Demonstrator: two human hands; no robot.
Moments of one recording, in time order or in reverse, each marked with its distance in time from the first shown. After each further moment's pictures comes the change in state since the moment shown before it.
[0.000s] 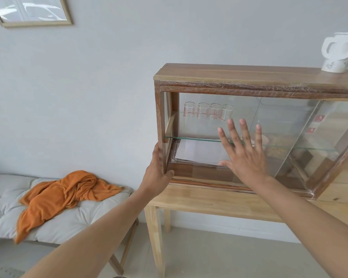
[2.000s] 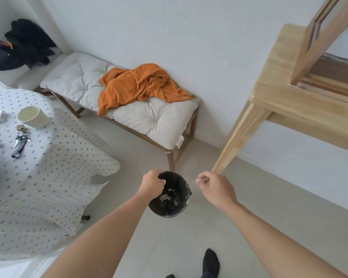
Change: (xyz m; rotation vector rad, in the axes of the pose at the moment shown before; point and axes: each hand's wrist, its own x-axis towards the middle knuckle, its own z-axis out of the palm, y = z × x) left_hand -0.310 -0.354 -0.040 0.182 -0.130 -0.976; right_hand -0.210 -0.467 0.031 1.116 -1.075 0.276
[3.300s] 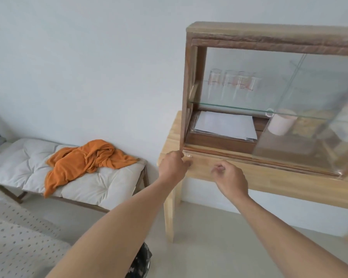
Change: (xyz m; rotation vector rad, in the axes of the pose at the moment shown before) left_hand -0.116 0.391 -0.007 0.078 0.271 0.644; right_hand -0.073 0.029 -0.321 0.165 0.640 0.136
